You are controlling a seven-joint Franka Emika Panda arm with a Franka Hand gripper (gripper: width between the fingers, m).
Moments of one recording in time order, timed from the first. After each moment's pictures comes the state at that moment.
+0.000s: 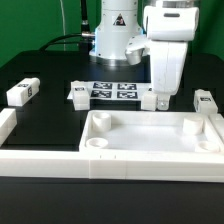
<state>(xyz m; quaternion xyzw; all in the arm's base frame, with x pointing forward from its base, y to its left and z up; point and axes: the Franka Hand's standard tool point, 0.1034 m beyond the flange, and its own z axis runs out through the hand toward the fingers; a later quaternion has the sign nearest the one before) 0.509 0.057 0.054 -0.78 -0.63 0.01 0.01</state>
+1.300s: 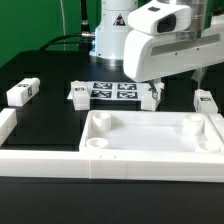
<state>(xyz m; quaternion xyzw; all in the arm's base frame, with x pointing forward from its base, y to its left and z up) 0.504 0.086 0.059 -0.98 -0.19 0.03 0.02</state>
